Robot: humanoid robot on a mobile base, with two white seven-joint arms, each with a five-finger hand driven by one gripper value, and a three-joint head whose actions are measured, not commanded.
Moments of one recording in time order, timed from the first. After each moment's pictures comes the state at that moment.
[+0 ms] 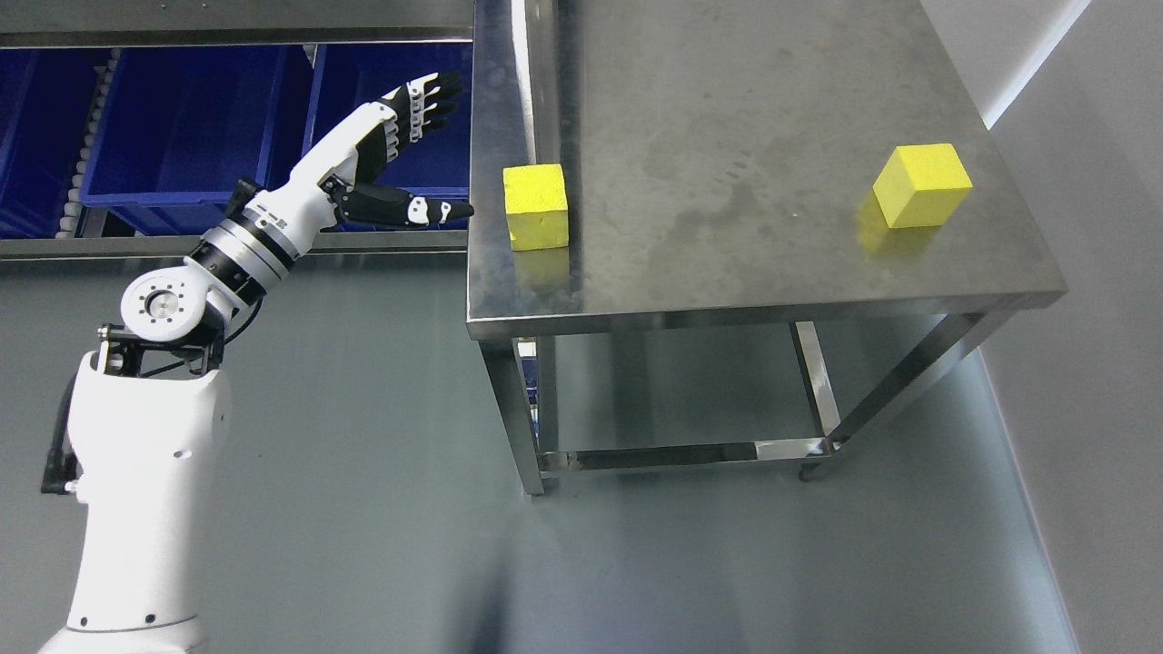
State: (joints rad) left arm -0.54 0.22 -0.06 -1.45 0.02 0.03 -0.66; right arm 0.00 0.00 -0.09 0.00 0.00 -0.10 -0.03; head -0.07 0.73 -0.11
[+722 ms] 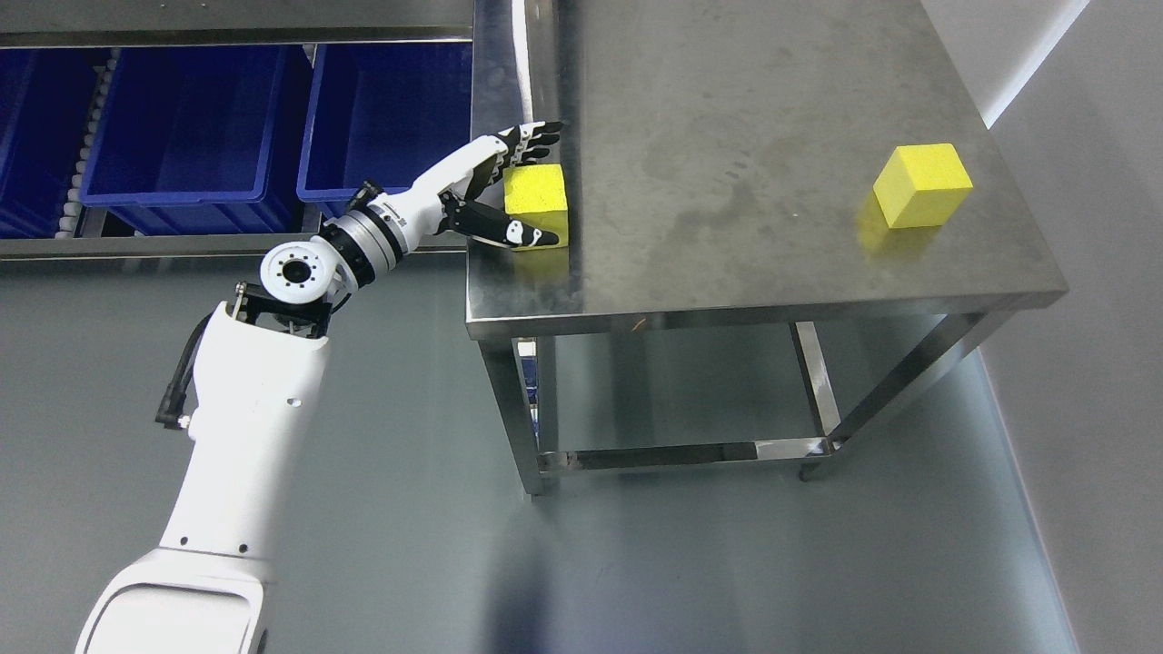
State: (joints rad) left arm -0.69 0.08 -0.19 -1.13 -0.13 -0.02 -0.66; right arm 0.00 0.00 -0.09 0.00 0.00 -0.10 -0.03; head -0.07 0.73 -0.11
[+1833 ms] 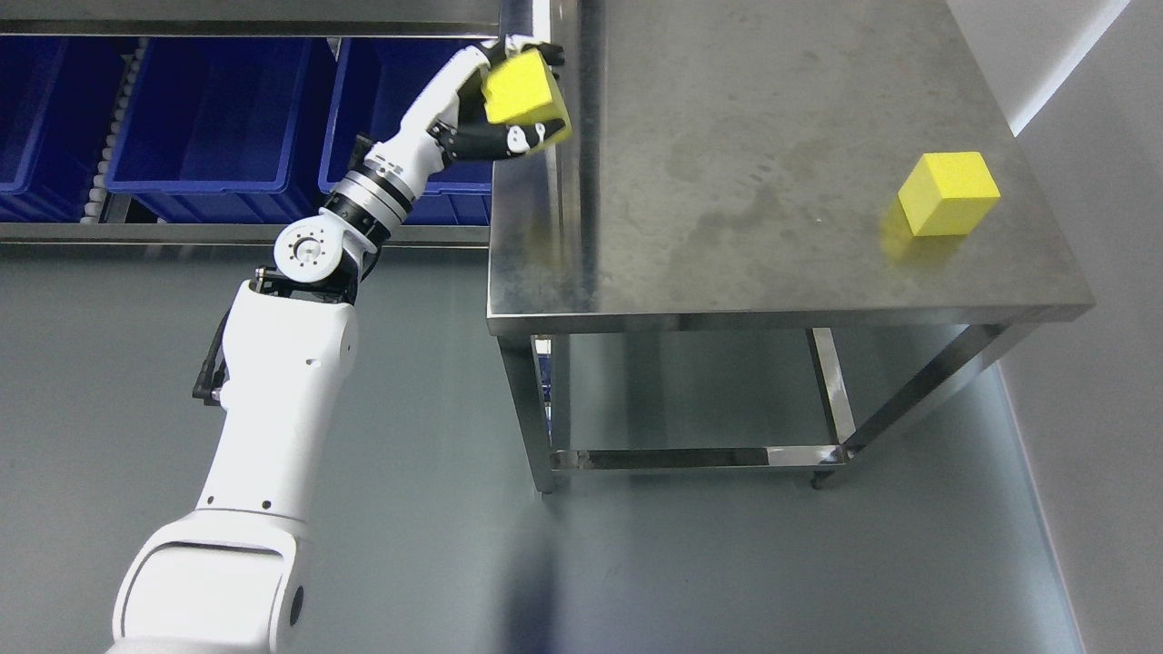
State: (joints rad) left arm -0.77 0.01 -0.09 -1.01 0.10 -0.29 -0.44; right arm 0.00 0.00 -0.09 0.00 0.00 -0.10 -0.03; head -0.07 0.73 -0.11
